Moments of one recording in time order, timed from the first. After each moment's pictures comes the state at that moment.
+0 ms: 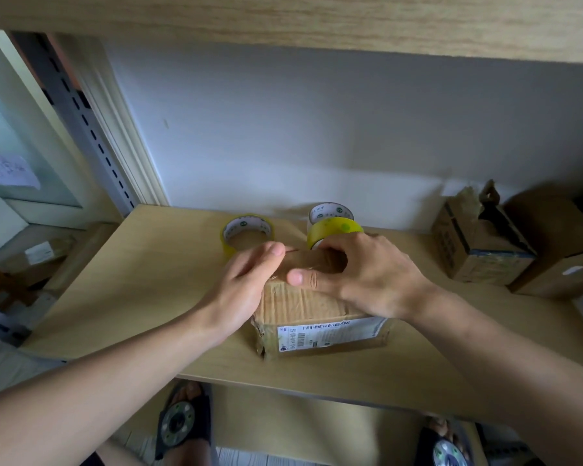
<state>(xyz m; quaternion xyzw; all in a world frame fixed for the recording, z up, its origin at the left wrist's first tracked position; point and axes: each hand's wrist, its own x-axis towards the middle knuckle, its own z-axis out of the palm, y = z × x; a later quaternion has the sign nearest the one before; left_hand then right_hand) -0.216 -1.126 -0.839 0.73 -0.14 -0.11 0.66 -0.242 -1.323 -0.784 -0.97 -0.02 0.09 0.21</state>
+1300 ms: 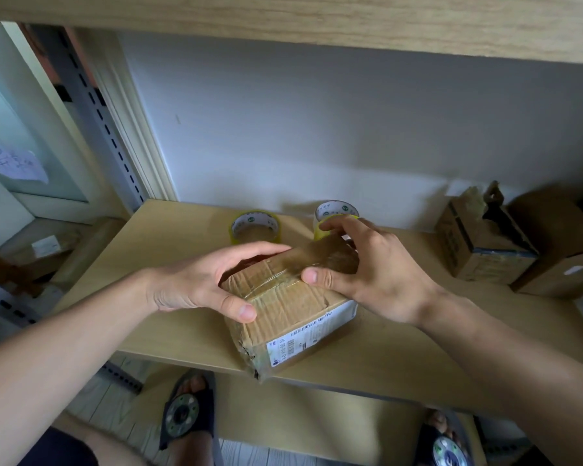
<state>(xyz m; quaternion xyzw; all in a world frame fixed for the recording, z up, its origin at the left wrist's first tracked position) -0.189 -1.059 -0.818 0.69 -0.31 -0.40 0.52 -0.250 -1.331 -0.799 -0.94 -0.10 -0.03 0.32</state>
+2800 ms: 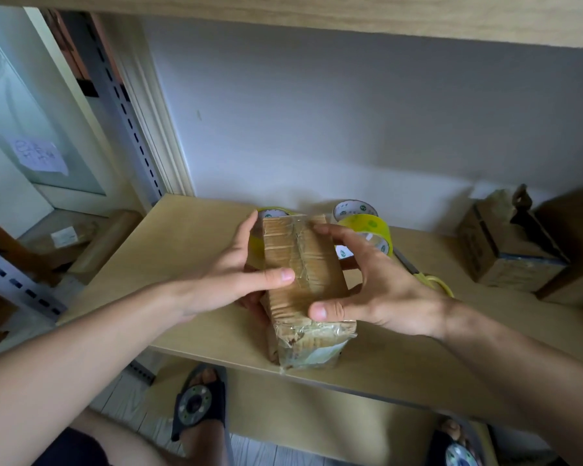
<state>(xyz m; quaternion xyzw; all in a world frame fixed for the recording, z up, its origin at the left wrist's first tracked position) -0.214 -1.064 -0.810 0.79 -0.12 -0.25 0.54 -0.250 -1.312 -0.812 -0.86 -0.13 0.13 0.48</state>
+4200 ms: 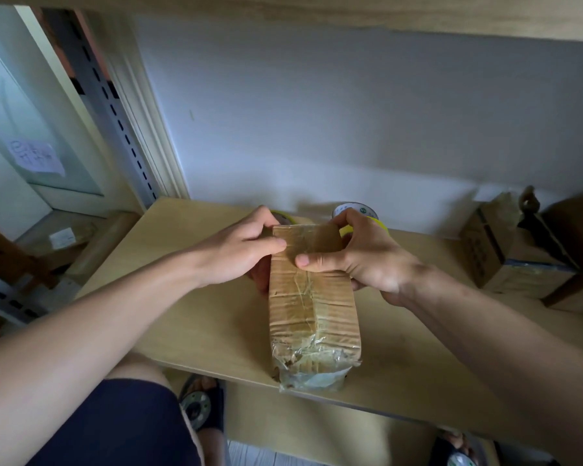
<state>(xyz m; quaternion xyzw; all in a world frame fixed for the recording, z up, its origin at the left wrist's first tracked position) -0.169 -1.088 -0.803 0.84 -0.16 -0.20 0.48 -0.206 -1.298 -0.799 -0.83 0.06 0.12 0.55</state>
